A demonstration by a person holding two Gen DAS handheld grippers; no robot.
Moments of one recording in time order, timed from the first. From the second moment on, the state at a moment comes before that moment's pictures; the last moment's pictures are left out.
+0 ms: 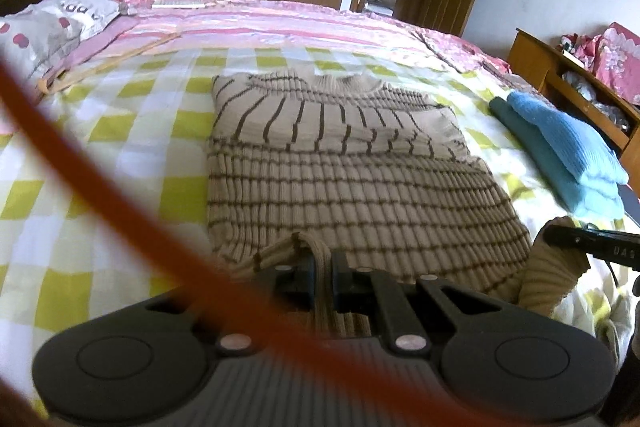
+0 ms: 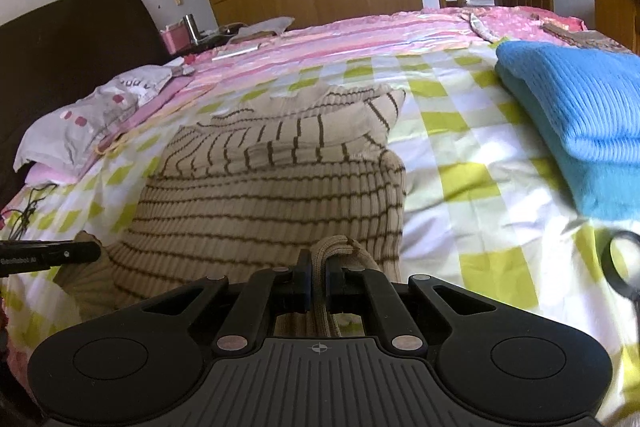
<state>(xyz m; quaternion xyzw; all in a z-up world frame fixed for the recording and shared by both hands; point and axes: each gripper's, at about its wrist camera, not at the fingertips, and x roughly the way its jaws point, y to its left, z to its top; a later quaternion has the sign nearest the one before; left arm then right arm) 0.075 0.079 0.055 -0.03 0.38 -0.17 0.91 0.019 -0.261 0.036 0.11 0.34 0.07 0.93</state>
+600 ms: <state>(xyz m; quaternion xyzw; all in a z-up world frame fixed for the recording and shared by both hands) 0.120 0.062 0.070 0.00 0.36 -0.15 0.92 0.059 -0.284 0.047 0.13 0.32 0.05 0.94</state>
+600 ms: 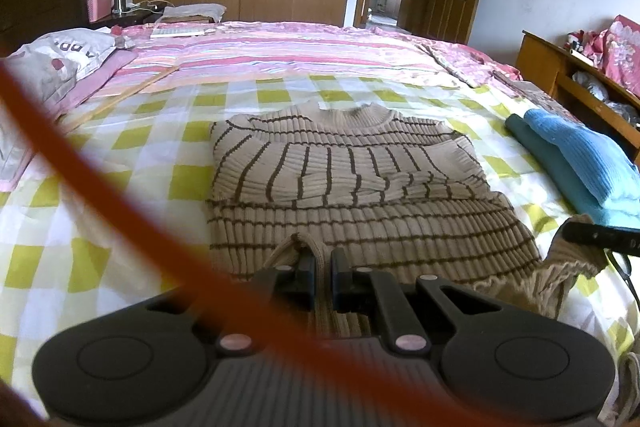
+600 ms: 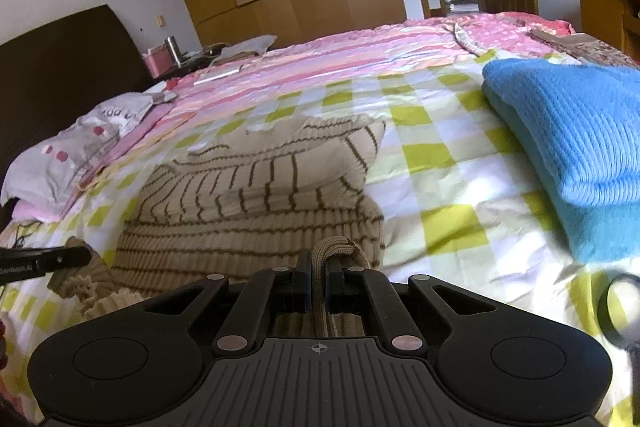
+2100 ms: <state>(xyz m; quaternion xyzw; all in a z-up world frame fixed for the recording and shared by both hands) 0.316 0.077 0.043 -0.02 0.34 -0.08 0.94 0.274 -0.303 0.023 0.19 0.31 -0.01 0.93</state>
